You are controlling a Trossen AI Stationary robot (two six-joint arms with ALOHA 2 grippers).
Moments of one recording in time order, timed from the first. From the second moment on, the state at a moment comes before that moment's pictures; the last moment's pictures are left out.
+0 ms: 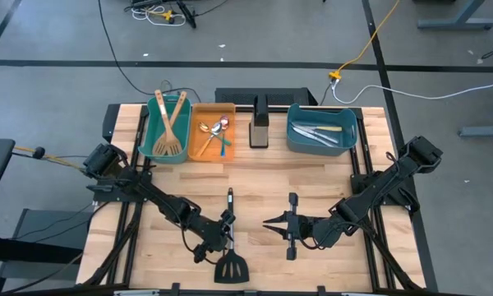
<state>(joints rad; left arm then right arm) -0.52 1.73 0.88 0.09 -0.05 0.25 0.65 1.52 0.99 0.18 0.70 0.12</state>
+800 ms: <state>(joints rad) -0.48 1.73 0.88 0.04 -0.12 0.57 0.66 1.52 0.99 0.18 0.70 0.12</state>
